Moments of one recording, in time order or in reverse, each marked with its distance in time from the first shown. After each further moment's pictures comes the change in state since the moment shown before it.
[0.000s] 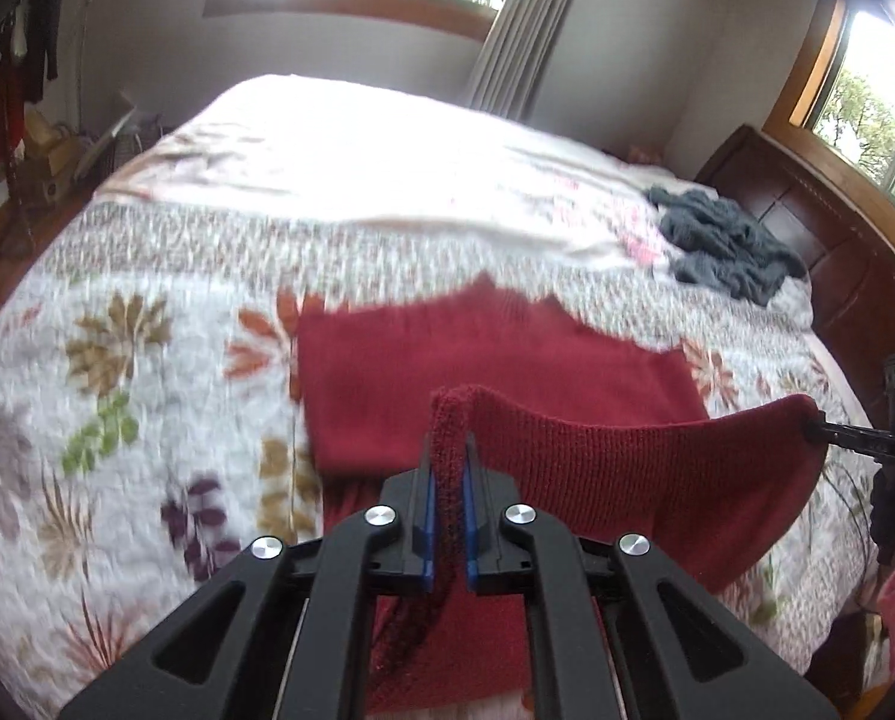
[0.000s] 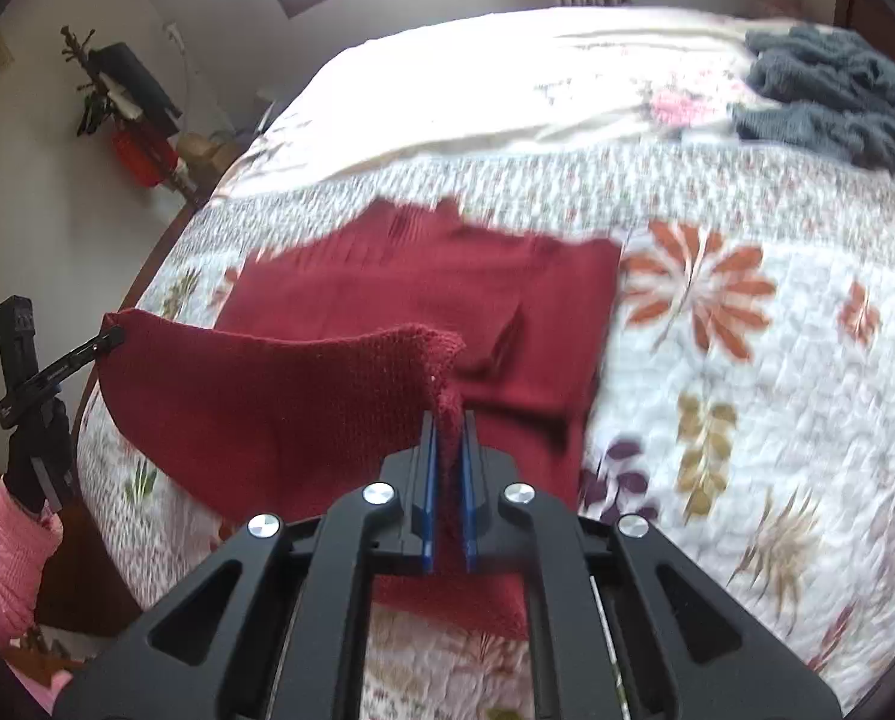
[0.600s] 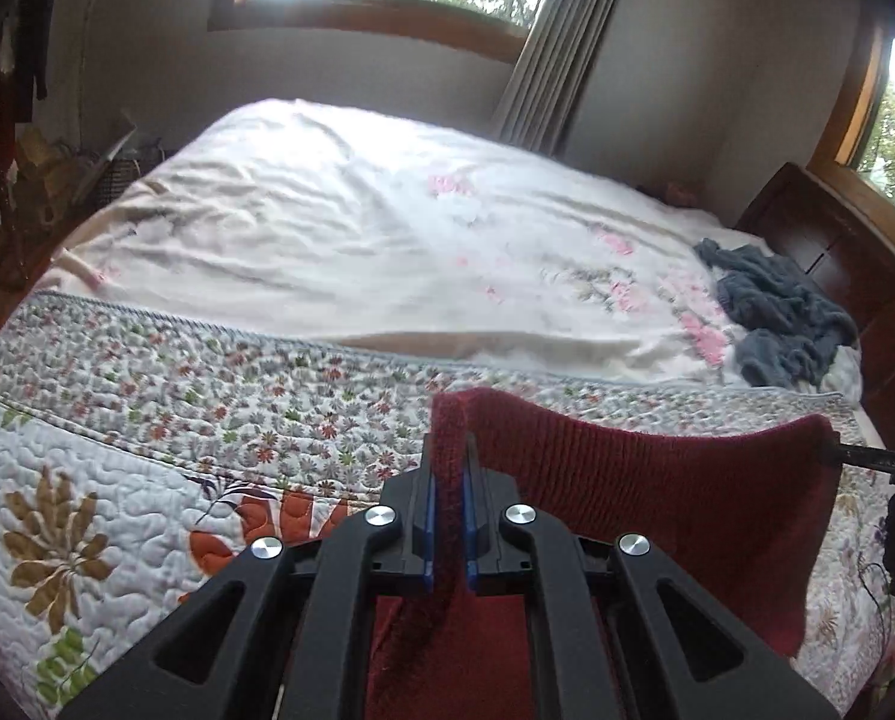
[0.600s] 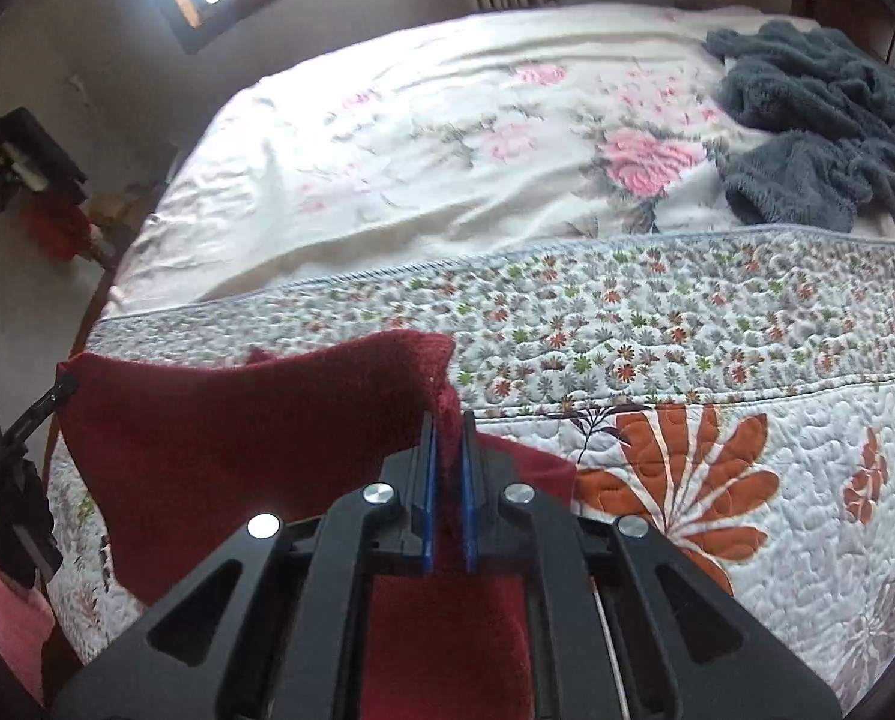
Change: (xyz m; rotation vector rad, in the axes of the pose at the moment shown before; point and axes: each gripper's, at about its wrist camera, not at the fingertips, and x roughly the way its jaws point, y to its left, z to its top) left arm 0.152 0.024 0.142 -0.032 -0.029 0.051; right arm 0.116 -0.067 0.166 0.137 0.013 -0.144
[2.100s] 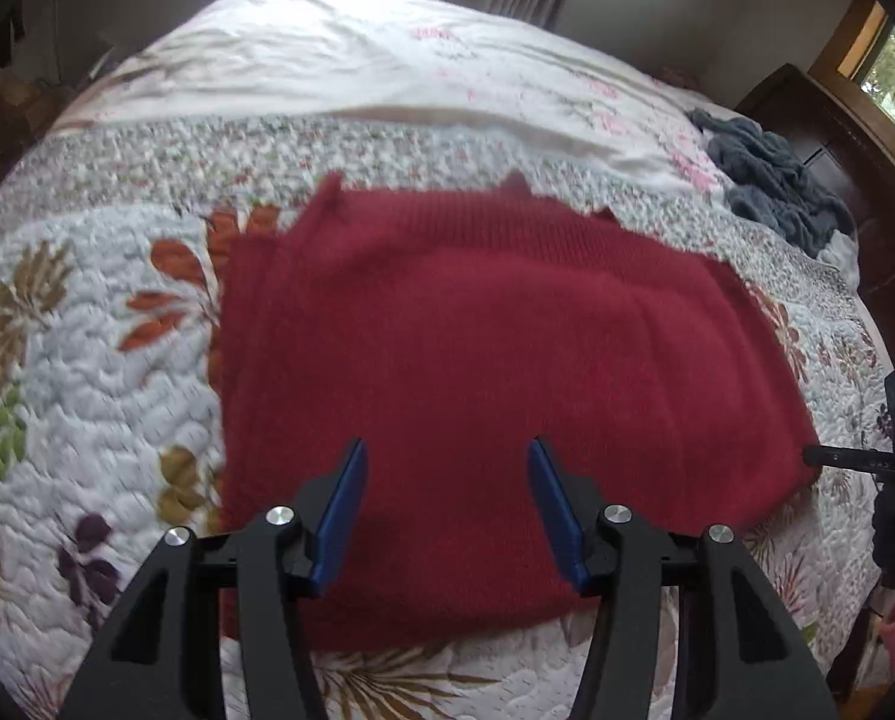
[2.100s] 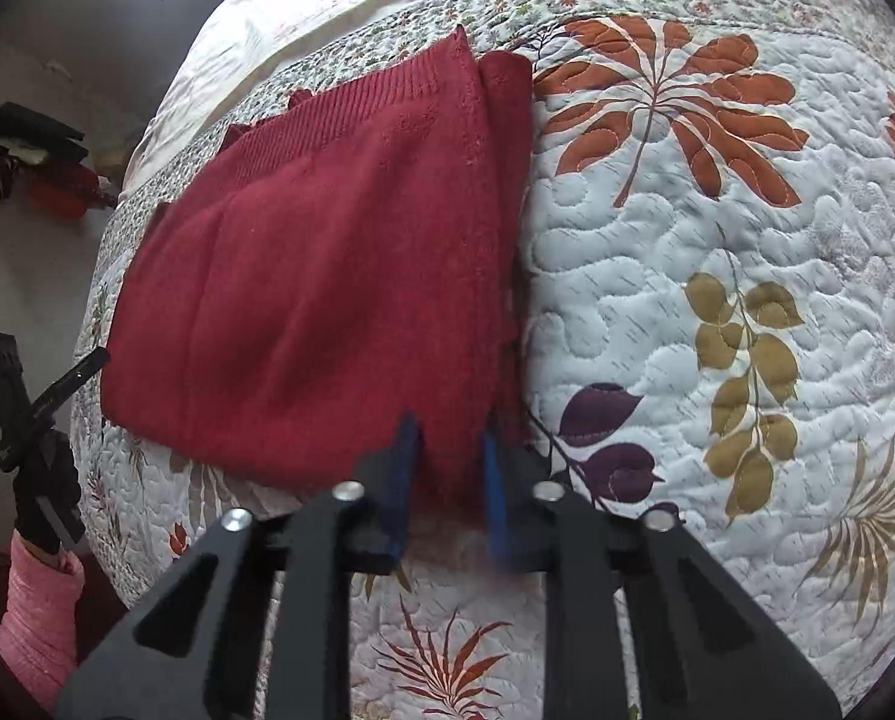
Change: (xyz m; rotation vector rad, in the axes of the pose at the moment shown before) left arm -0.020 -0.023 -0.160 0.007 0.285 -0.021; right arm 0.002 -0.039 -0.194 0.100 0.255 0.110
